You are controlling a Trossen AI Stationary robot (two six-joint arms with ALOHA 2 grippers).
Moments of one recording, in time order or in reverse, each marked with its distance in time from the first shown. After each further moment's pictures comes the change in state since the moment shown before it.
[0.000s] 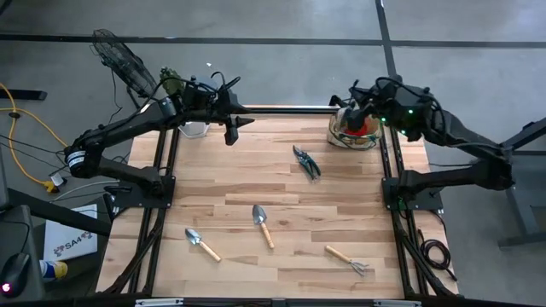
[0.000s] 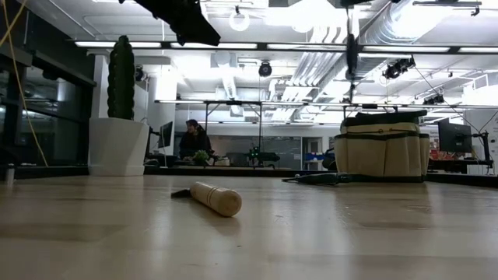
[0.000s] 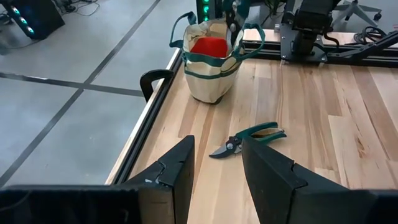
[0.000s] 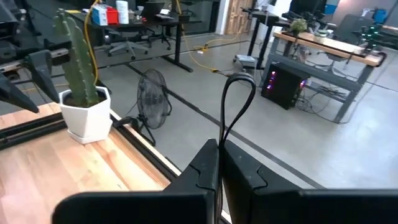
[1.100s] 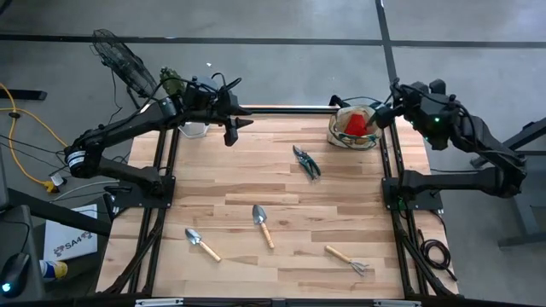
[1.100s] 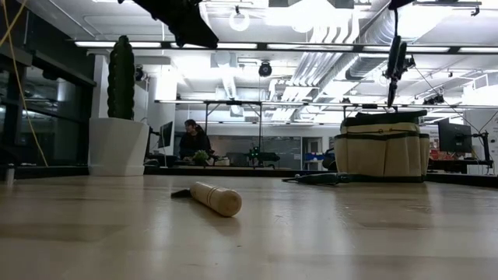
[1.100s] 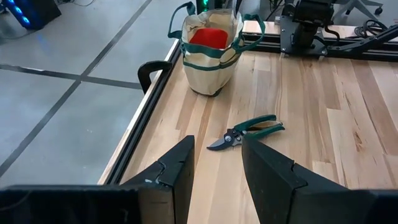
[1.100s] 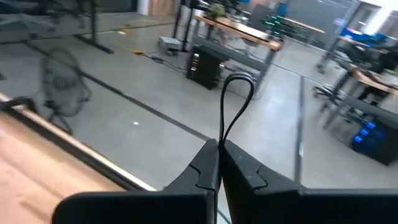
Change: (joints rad) left arm 0.000 0.000 0.000 -0.031 -0.002 -0.006; right arm 0.001 -0.176 0.000 -0.295 0.347 0.028
